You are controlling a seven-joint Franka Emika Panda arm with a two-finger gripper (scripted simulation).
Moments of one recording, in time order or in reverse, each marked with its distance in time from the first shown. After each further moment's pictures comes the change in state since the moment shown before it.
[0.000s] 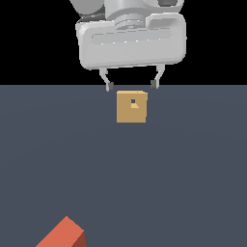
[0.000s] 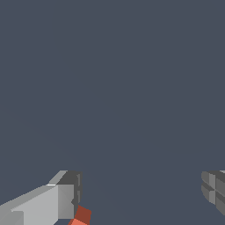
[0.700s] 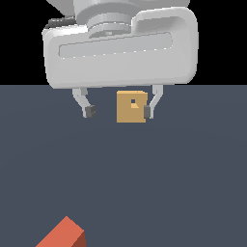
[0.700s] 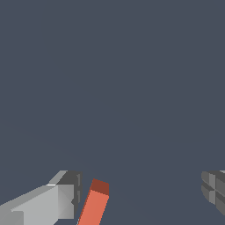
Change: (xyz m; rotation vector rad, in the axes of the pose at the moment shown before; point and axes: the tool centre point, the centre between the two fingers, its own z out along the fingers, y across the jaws) arm -0.089 -0.026 0.036 0.016 -0.004 0.146
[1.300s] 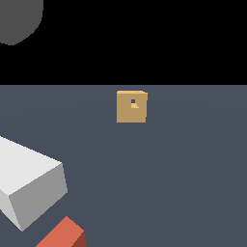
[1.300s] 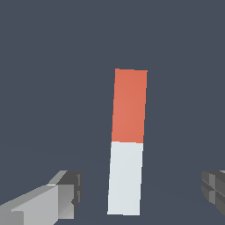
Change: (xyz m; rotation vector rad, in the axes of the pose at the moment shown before) arm -0.176 -0.065 0.072 0.037 -0.009 0.293
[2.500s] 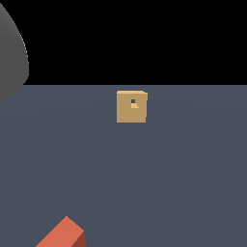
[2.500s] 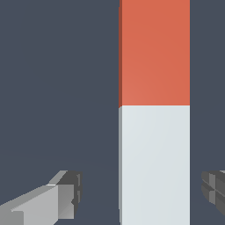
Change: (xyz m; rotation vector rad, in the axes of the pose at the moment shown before) arm -0.034 -0.009 0.061 0.008 0.001 0.055
